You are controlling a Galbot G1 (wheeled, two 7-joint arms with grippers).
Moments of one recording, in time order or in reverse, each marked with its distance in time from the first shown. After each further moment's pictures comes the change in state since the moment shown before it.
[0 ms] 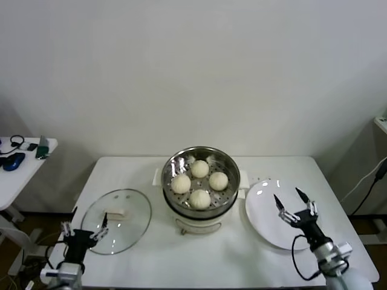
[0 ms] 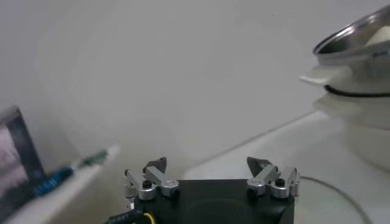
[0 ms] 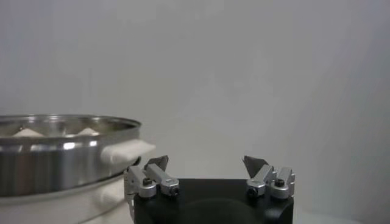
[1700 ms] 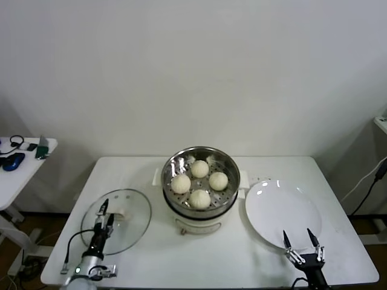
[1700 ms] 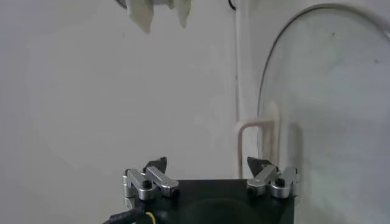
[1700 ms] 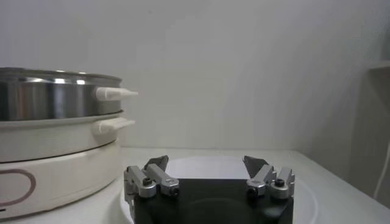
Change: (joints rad) left arm -0.333 0.019 0.103 0.618 1.179 -0.160 -0.383; right arm -0.154 0.206 0.046 -0.094 -0.105 0.184 0.052
